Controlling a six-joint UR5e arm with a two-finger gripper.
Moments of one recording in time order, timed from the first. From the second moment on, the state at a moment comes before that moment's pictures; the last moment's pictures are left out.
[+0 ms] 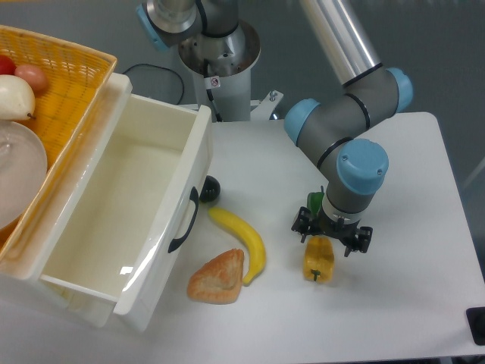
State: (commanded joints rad) arm 2.63 -2.13 -1.53 -1.00 1.47 0.86
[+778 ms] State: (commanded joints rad) arm 2.61 -2.16 -1.53 -0.96 1.47 0.82
